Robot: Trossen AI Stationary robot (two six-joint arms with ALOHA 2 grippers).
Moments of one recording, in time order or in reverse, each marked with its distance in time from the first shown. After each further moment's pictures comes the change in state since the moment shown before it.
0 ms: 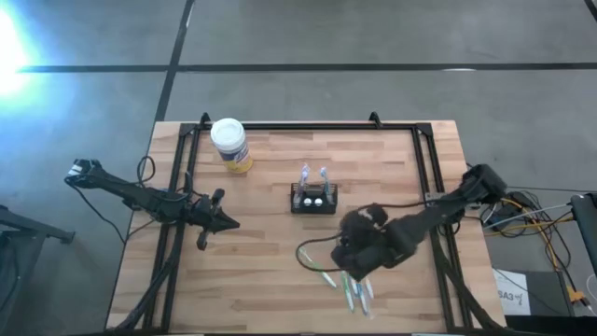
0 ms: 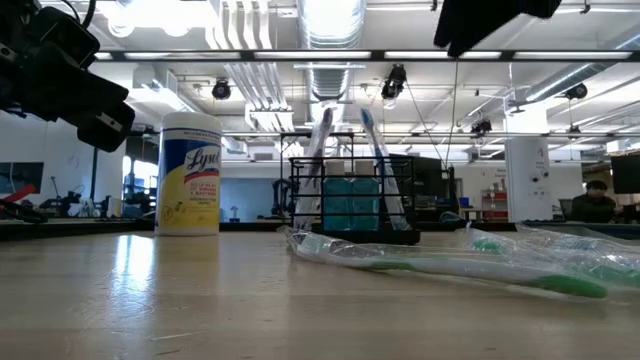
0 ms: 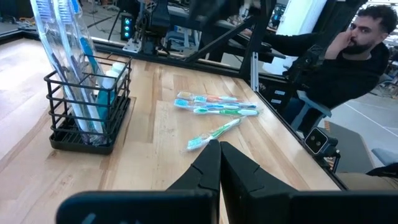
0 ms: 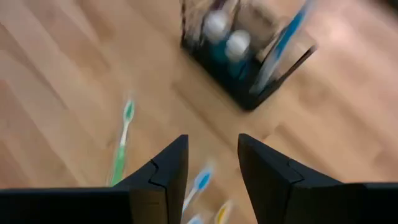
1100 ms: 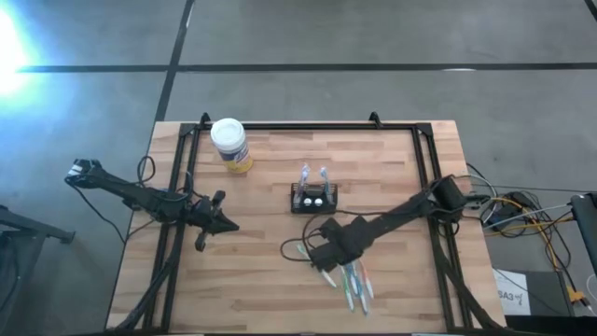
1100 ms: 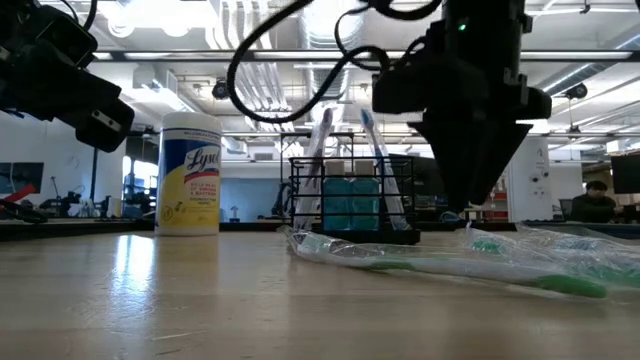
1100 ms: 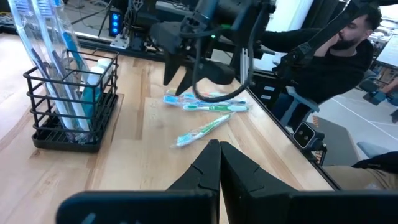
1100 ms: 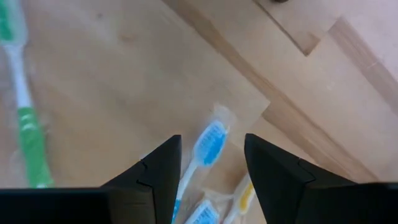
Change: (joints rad) left arm 0.000 0.000 0.002 -0.003 0.046 -0.002; right arm -0.148 0.319 0.012 0.014 -0.378 0.060
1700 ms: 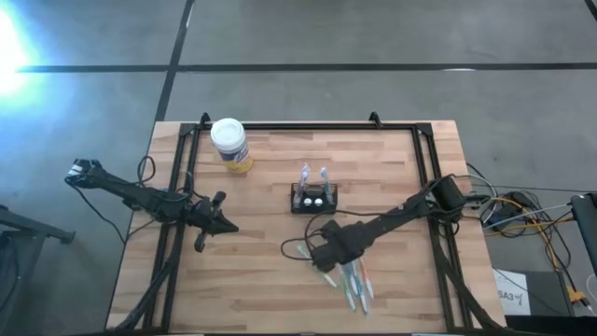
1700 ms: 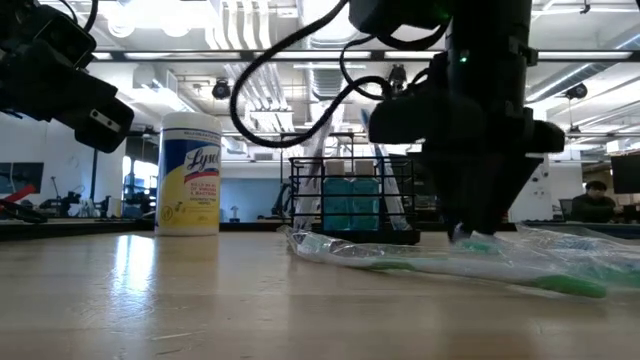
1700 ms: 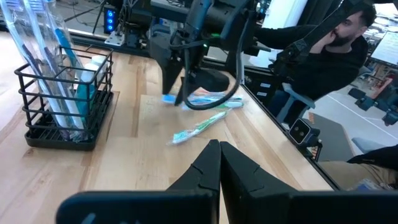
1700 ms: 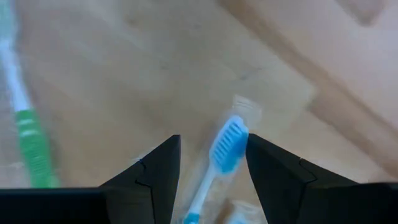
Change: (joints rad) left arm 0.000 0.000 0.000 -0.007 0.021 0.002; right arm -0.005 0.002 -0.105 0.183 -0.067 0.053
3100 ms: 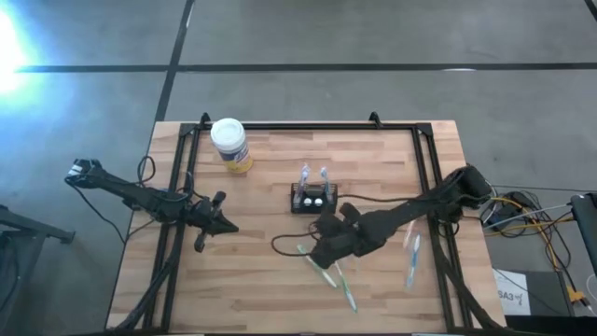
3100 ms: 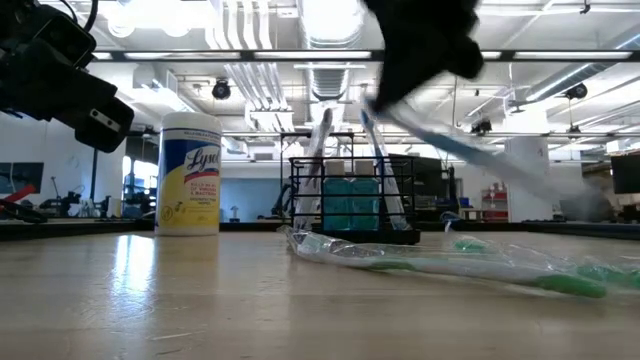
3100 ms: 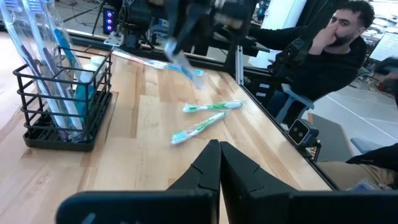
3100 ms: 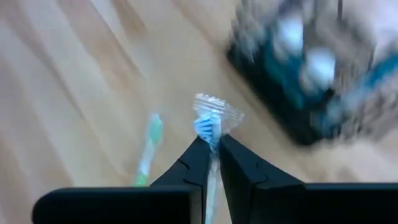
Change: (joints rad) left arm 0.000 0.000 0.000 0.003 0.003 -0.002; right arm 0.019 -0.226 0.036 0.149 0.326 -0.403
